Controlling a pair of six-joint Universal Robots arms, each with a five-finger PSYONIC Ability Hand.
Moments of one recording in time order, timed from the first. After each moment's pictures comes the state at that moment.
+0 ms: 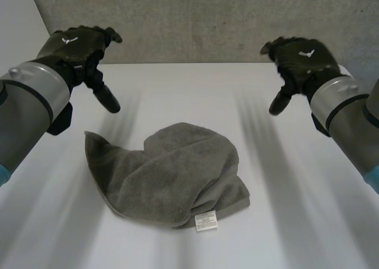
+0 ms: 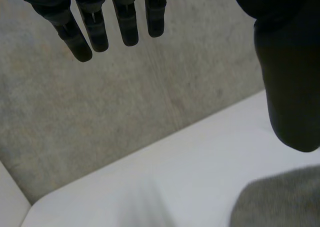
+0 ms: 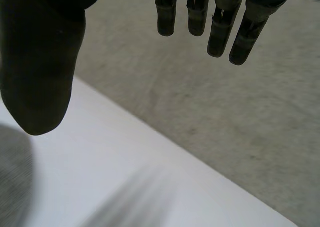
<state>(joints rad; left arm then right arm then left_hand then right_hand) 4.27 -1.74 -1.27 2.91 -1.65 3.23 1.99 -1.33 1.34 0.08 1.52 2.92 0.28 0.27 0.26 0.29 0.23 0.23 0.25 0.24 0.25 0.06</state>
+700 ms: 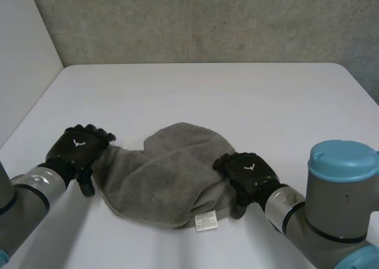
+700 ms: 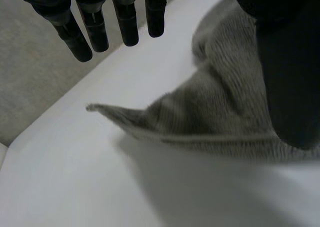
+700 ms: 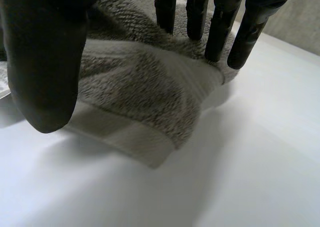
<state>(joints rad) 4.56 -1.74 -1.98 3.36 -1.32 3.69 2.10 -1.17 1.79 -0.16 1.38 2.95 0.28 0.27 0.26 0.29 0.24 0.31 0.30 0.30 0.30 0.15</state>
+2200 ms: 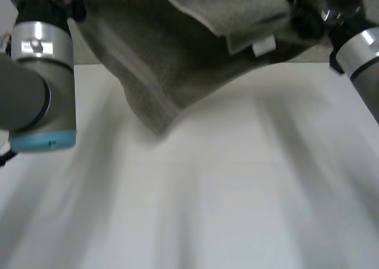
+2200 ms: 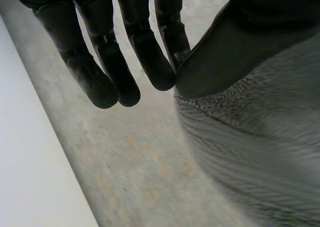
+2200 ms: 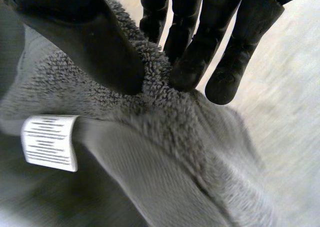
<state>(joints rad) 4.25 -1.79 -1.39 3.76 -1.79 3.54 1.78 -1.23 1.25 -0.38 1.18 3.06 1.44 1.51 1.54 1.51 1.48 1.32 1.28 1.33 1.34 1.15</state>
